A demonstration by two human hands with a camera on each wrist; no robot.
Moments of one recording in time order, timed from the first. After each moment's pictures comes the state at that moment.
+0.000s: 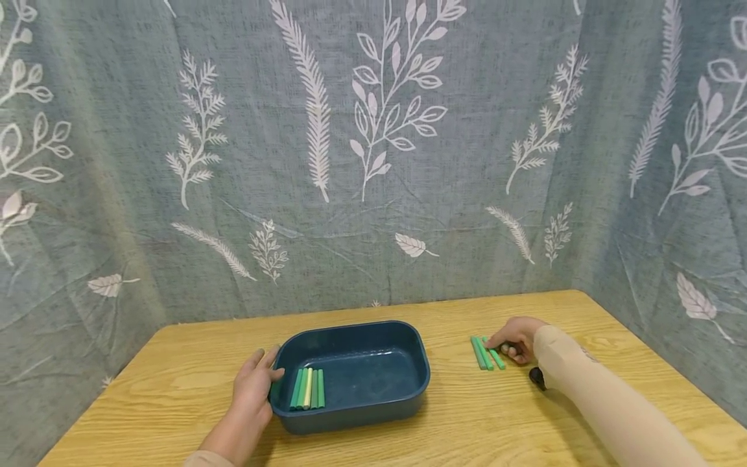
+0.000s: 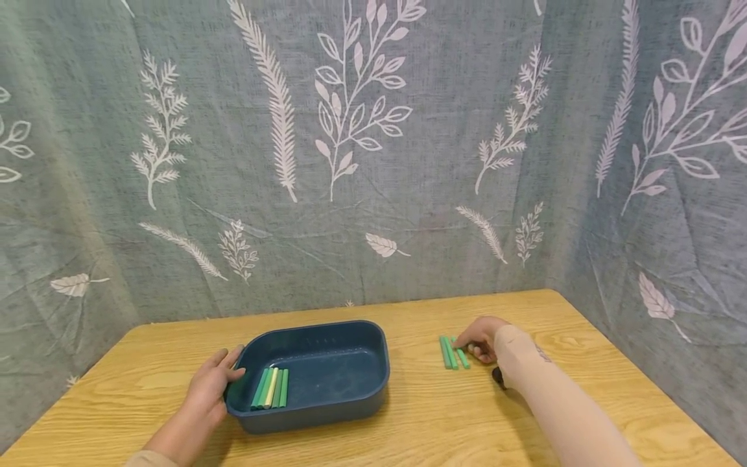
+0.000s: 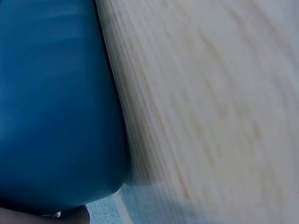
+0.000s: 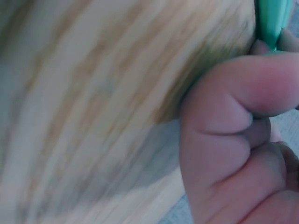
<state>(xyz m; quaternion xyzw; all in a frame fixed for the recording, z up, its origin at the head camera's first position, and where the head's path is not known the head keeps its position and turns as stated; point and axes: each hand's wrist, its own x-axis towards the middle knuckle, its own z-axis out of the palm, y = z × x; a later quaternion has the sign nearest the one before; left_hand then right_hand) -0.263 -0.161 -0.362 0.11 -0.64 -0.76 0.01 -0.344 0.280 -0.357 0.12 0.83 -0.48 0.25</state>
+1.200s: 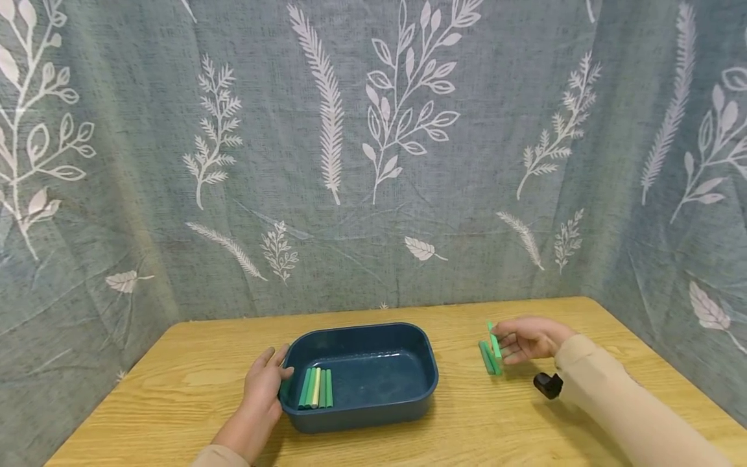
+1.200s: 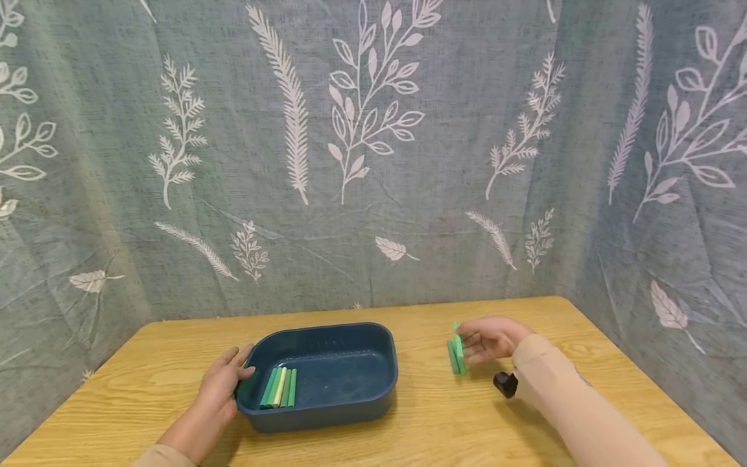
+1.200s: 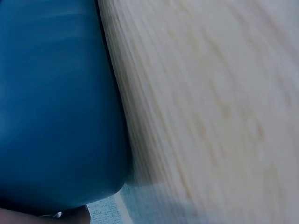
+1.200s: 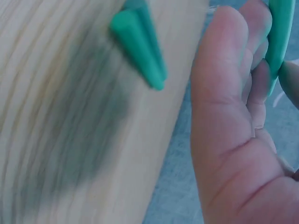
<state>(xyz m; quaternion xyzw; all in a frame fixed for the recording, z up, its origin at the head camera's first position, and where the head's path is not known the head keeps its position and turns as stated) -0.263 -0.165 -0.366 0.09 -0.65 -0.76 0.03 -0.329 0.279 -0.342 -0.01 0.74 -0.62 0.28</state>
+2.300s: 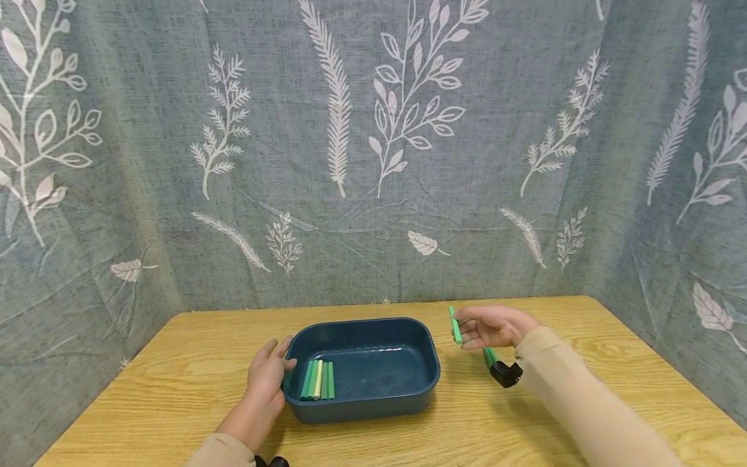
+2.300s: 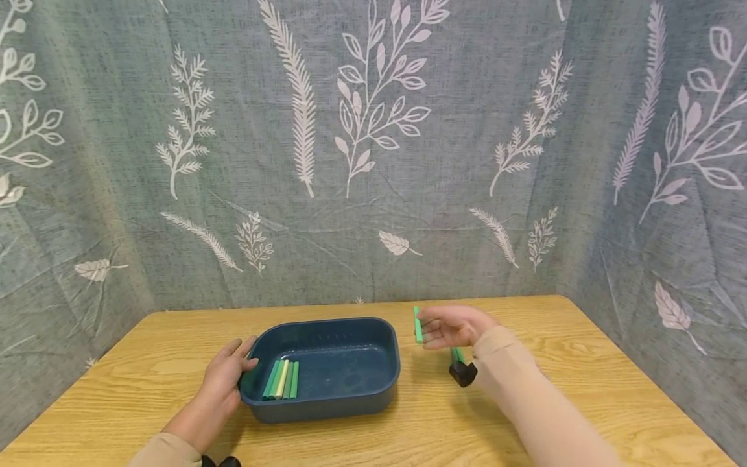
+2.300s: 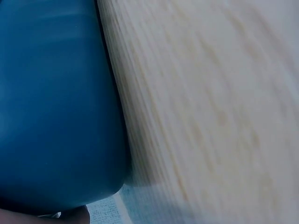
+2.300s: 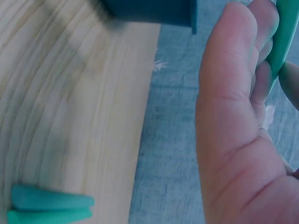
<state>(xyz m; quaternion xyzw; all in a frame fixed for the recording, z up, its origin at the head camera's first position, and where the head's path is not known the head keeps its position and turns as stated) -0.259 -0.162 -0.367 0.10 -0.64 -0.76 0.03 -0.331 0.213 -0.324 -0.06 0.68 -0.66 0.31</state>
